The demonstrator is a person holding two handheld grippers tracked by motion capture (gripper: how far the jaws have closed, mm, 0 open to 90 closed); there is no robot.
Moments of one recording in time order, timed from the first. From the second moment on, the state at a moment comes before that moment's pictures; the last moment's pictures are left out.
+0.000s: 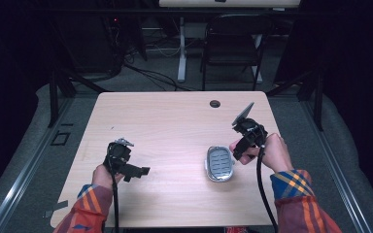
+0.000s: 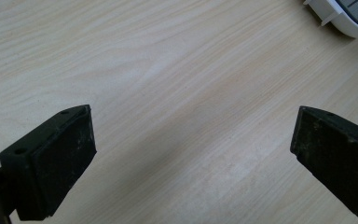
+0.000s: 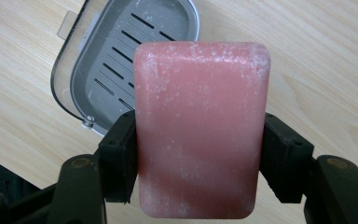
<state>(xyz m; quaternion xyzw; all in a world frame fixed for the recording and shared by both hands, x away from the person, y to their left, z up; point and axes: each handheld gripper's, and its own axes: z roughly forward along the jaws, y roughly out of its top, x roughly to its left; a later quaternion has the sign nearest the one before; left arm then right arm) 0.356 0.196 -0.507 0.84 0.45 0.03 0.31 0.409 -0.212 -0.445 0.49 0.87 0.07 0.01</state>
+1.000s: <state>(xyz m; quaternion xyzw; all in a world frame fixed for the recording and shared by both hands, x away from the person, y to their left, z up) 0.356 0.195 -0.507 0.84 0.45 0.03 0.31 0.412 -0.187 -0.449 0.47 0.88 0.06 0.00</state>
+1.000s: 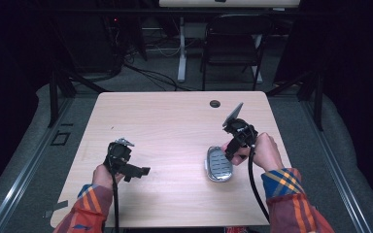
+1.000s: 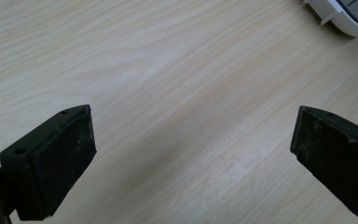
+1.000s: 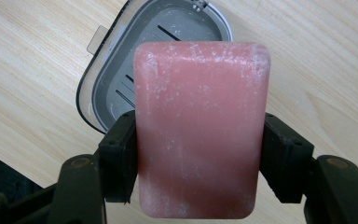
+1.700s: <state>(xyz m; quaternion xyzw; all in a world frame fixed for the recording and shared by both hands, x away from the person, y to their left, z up) 0.356 0.195 -0.507 0.84 0.44 0.03 0.30 0.417 -0.169 -0.470 0.48 0.88 0.03 -0.01</state>
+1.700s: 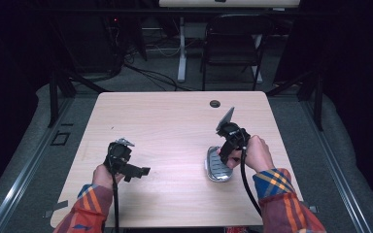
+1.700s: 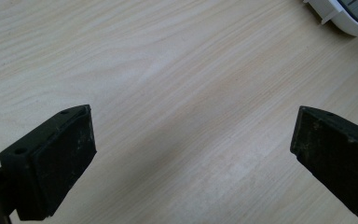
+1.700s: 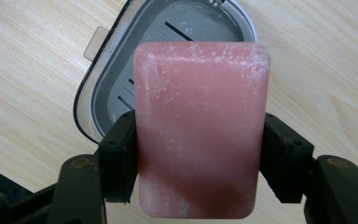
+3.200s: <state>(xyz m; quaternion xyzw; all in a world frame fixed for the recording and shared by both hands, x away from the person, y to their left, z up) 0.357 0.193 -0.507 0.85 0.44 0.03 0.30 0.426 -0.154 -0.496 0.54 0.84 0.02 -0.02</state>
